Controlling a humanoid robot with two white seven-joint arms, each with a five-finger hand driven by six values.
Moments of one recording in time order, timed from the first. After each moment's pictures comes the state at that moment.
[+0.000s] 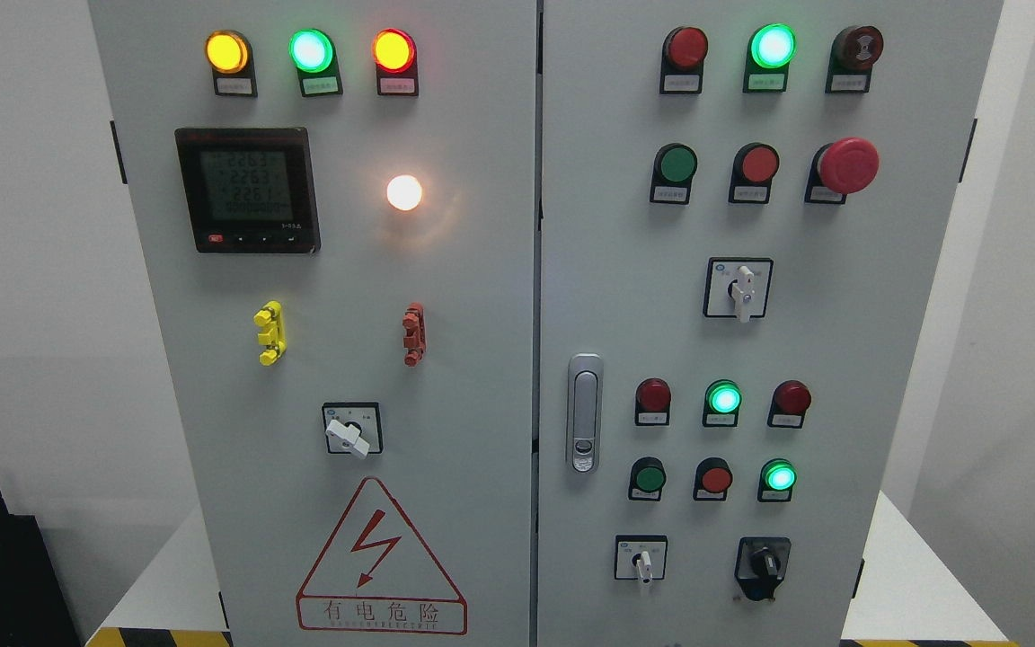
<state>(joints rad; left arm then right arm) 0.00 -0.09 0.02 0.00 0.00 -0.09 0.00 0.19 0.12 0.26 -1.91 0.05 -0.11 -0.11</state>
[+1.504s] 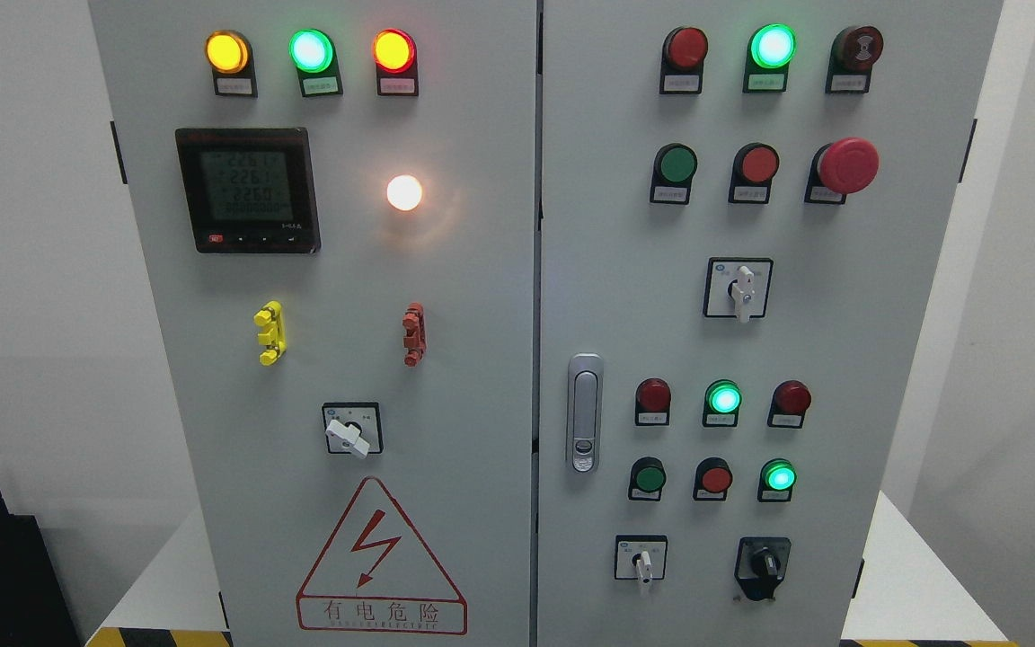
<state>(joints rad) 0.00 -0.09 0.02 0.00 0.00 -0.09 0.00 0.21 0.12 0.26 -1.90 0.63 -0.21 -0.27</state>
